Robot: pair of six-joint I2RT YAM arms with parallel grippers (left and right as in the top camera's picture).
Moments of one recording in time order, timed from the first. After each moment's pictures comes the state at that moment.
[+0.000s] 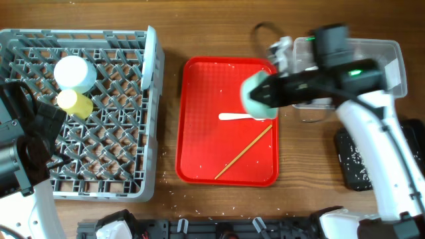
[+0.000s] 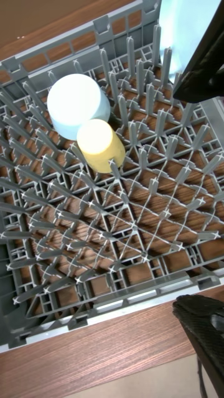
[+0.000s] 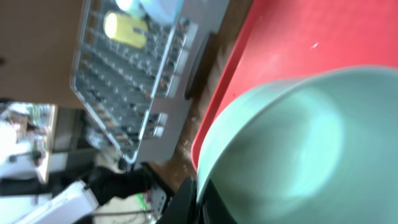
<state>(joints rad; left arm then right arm) 0.36 1.09 1.46 -1.38 -0.33 -0.79 0.24 1.48 1.47 -1.11 -0.72 0.13</state>
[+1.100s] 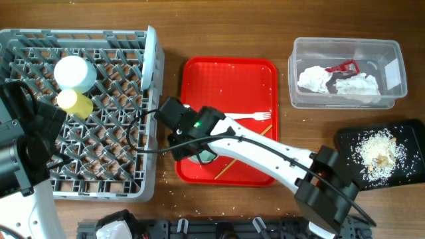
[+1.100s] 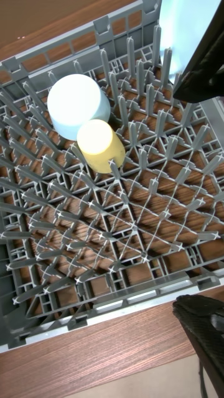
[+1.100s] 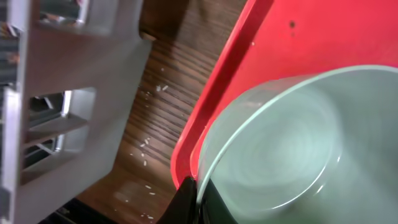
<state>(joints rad) 0.36 1.09 1.46 -1.38 -0.33 -0.79 0.99 1.89 1.48 -0.88 -0.11 0.62</state>
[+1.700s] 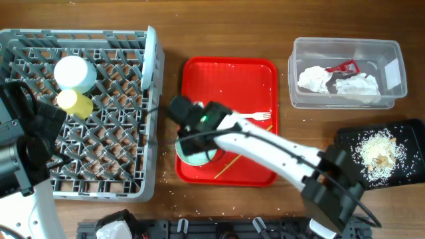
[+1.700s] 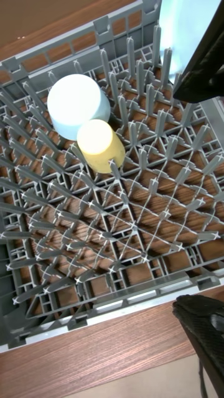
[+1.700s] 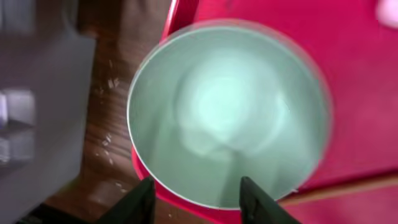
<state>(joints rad) 0.36 1.09 1.46 -1.38 -0.33 -0.79 0.93 1.86 1.48 -0.98 -0.07 0.66</state>
